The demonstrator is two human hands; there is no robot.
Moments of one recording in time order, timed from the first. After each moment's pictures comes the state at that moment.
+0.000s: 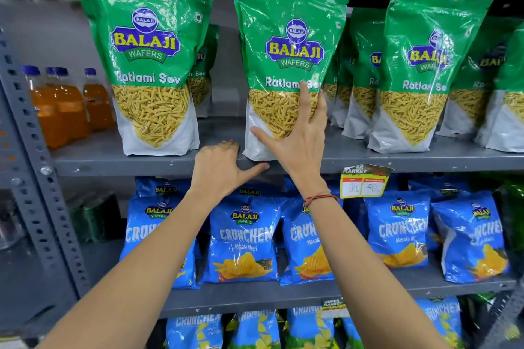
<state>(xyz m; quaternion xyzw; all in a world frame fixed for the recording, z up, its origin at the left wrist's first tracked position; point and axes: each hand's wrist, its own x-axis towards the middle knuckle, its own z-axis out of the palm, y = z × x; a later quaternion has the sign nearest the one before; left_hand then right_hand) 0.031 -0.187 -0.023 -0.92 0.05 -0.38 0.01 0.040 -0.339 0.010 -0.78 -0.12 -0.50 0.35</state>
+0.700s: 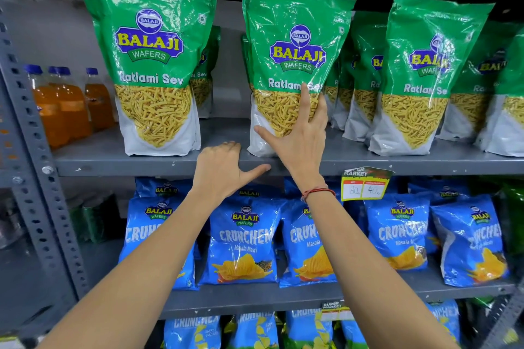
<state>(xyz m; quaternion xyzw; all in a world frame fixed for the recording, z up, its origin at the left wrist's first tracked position) 0.029 -0.188 -0.022 -0.92 0.07 -0.39 0.01 0.056 -0.339 0.012 -0.80 -0.07 -0.51 0.30</state>
